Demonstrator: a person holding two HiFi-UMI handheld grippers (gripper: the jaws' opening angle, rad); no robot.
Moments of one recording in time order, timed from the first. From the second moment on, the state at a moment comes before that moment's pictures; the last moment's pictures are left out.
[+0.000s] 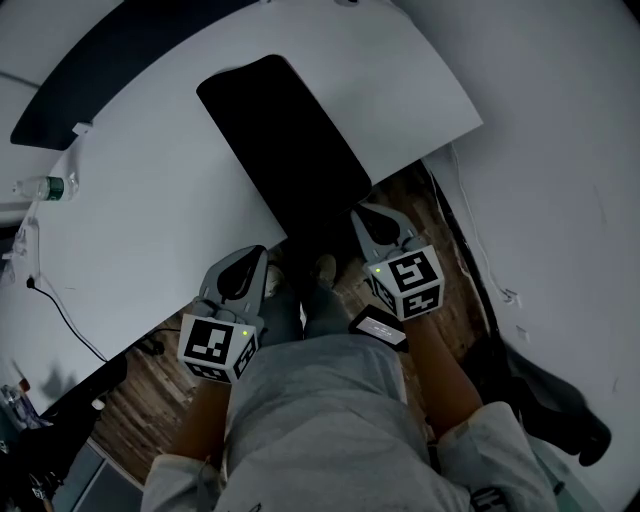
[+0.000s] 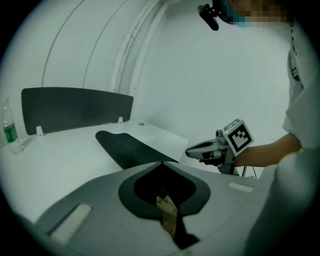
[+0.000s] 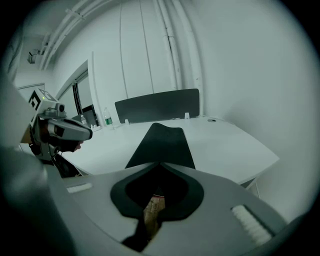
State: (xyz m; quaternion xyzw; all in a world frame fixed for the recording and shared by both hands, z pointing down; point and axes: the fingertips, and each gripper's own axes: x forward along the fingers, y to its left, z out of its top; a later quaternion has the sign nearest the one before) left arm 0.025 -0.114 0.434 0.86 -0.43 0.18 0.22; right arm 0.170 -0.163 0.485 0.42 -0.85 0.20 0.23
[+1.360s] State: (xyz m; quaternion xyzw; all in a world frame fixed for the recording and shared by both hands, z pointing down) left arm -0.025 -0.111 0.365 0.87 -0.43 0.15 0.19; right arm 0.096 -0.131 0.377 0.39 -0.89 0.18 0.17
